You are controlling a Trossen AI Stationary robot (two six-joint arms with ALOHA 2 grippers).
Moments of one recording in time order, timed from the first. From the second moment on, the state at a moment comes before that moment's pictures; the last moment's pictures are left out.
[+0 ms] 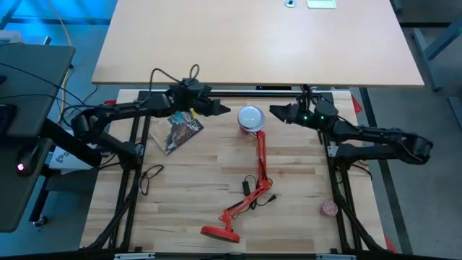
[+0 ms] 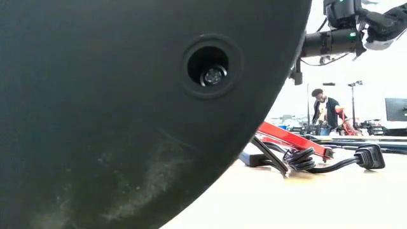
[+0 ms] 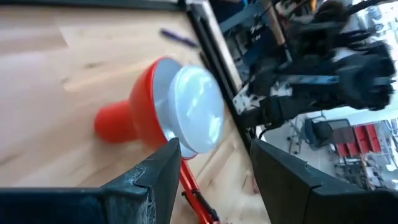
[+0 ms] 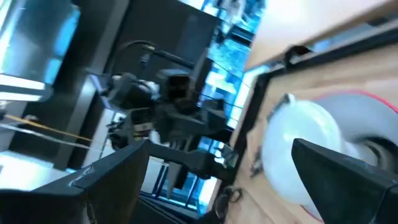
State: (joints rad) left arm 0.48 1.43 1.01 -0.03 0.28 -0.90; right arm -0.49 1.00 0.39 0.60 -0.18 1.17
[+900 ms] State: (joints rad) left arm 0.48 1.64 1.08 0.05 0.38 -1.18; right arm -0.48 1.24 0.63 0.24 -0.19 1.23
